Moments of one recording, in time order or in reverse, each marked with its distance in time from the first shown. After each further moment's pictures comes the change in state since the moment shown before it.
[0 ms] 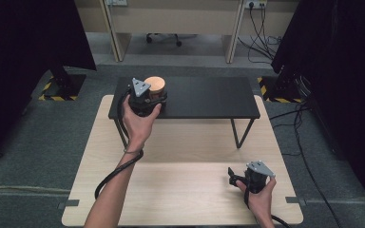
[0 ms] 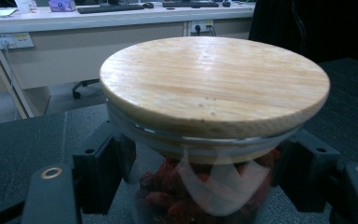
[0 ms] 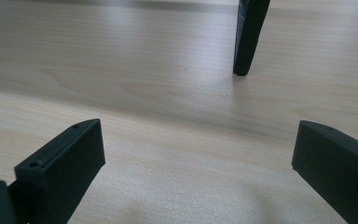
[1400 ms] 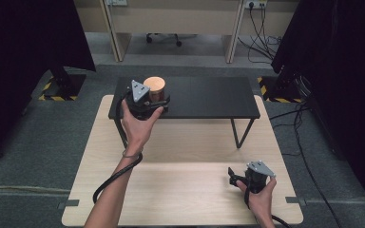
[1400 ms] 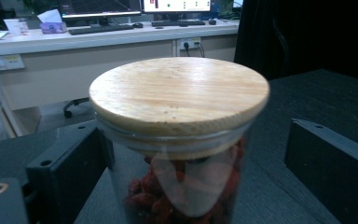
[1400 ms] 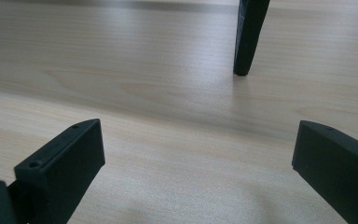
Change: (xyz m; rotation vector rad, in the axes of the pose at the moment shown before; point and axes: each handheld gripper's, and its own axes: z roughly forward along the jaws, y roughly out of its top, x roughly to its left) left arm -0.001 -0.011 -0.015 -0.065 -0.035 0.044; right arm -0.001 0.000 0.000 -0.001 0.004 0.006
